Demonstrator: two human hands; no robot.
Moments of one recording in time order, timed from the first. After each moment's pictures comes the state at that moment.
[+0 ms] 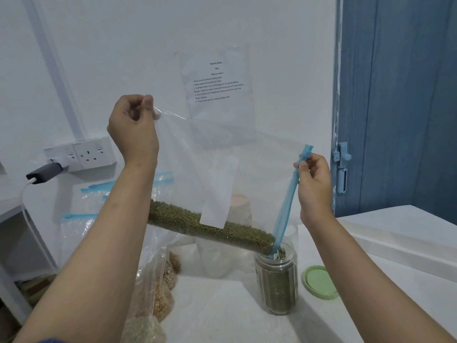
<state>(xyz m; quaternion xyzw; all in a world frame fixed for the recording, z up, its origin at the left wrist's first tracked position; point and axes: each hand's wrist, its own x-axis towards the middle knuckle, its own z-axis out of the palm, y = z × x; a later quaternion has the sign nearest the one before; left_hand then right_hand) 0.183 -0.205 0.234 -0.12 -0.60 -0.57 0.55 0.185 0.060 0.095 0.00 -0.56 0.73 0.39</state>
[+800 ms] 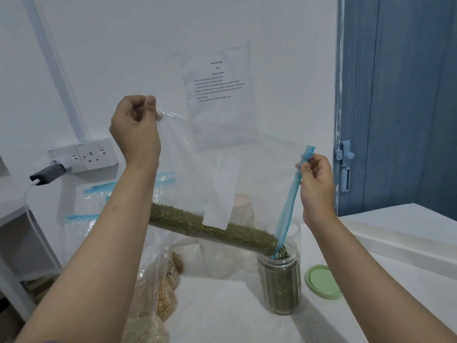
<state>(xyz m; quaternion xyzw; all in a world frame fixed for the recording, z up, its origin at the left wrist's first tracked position) 0.183 -0.205 0.233 -0.12 -0.61 -0.57 0.54 0.186 0.059 0.093 0.00 -0.56 0.73 0.39</state>
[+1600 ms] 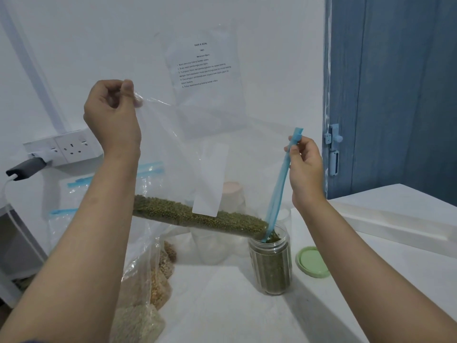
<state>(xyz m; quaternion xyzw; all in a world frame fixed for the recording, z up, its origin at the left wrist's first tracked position) 0.182 -0.211 0.232 -0.14 -0.61 -0.55 0.55 0.187 0.060 0.094 -0.01 -0.55 0.74 0.38</state>
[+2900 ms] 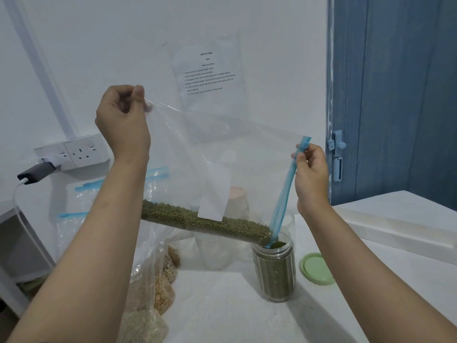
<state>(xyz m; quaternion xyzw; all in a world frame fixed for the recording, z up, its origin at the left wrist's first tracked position) 0.186 -0.206 0.235 -0.15 -0.61 -0.55 0.55 0.188 0.062 0.093 -0.02 -0.56 0.73 0.39</state>
